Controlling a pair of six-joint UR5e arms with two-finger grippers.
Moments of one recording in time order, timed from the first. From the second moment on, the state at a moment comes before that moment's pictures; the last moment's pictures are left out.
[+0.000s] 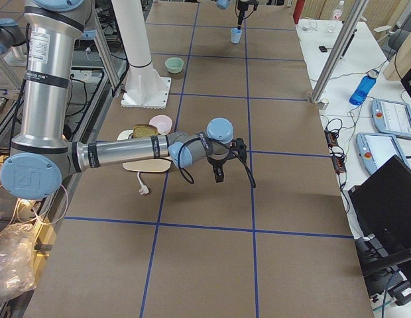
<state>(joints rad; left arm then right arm) -1.18 -1.75 -1.46 -1.85 -2.38 -0.36 1.23 -1.74 1.86 -1.26 2.46 0.32</state>
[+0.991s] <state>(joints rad) -1.16 -1.74 -1.46 -1.85 -2.40 -0.36 1.09 -1.72 1.87 -1.22 2.41 0.33</state>
